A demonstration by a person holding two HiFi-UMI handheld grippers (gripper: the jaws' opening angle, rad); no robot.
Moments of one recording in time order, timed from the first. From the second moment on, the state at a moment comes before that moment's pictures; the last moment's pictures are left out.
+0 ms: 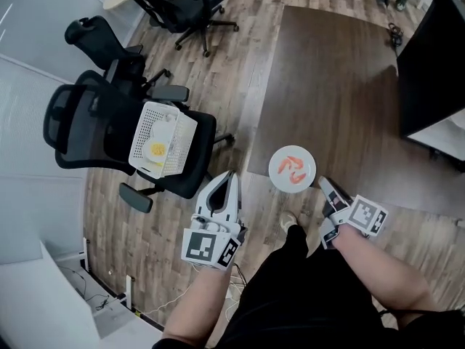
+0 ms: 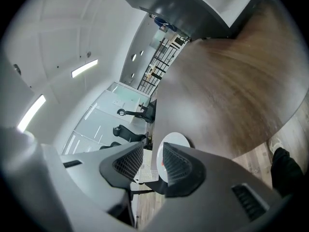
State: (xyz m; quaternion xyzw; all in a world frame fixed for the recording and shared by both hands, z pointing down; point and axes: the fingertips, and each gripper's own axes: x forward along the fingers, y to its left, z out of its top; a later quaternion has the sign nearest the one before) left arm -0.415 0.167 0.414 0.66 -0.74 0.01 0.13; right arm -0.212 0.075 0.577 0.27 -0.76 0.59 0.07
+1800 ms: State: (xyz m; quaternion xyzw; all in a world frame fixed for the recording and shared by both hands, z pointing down) left arm -0.439 0.213 0.503 0.64 -0.74 0.06 0.20; right arm -0.300 0.133 0.685 0.18 -0.68 0.71 -0.01
